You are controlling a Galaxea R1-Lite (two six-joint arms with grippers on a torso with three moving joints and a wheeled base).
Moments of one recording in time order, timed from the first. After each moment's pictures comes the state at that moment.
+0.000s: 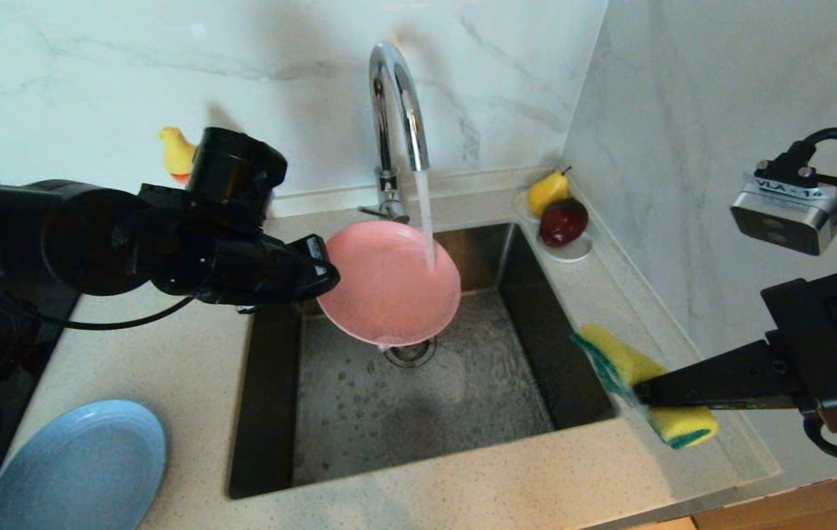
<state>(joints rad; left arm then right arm) -0.42 1.81 -1.41 0.20 0.19 -0.58 0.71 1.36 -1.41 0.69 0.31 0.66</state>
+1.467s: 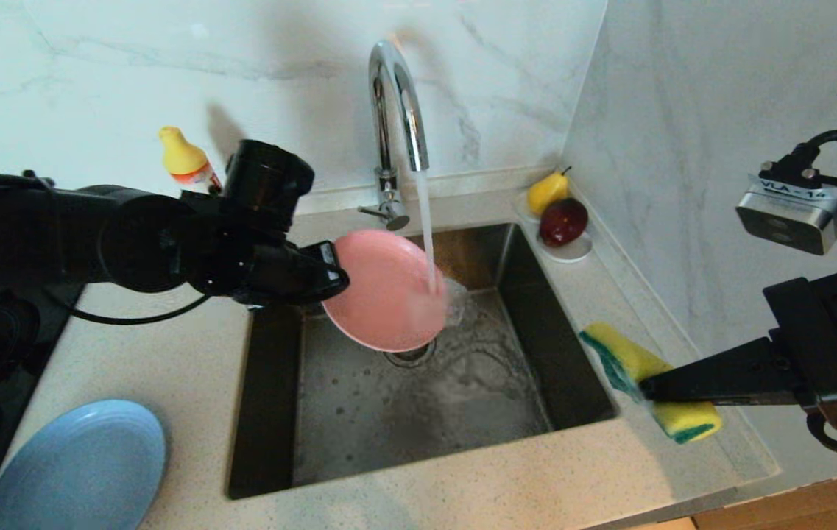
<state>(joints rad) -0.42 1.86 -1.45 0.22 0.29 -0.53 0.68 1.36 -1.40 0.69 0.31 0.65</state>
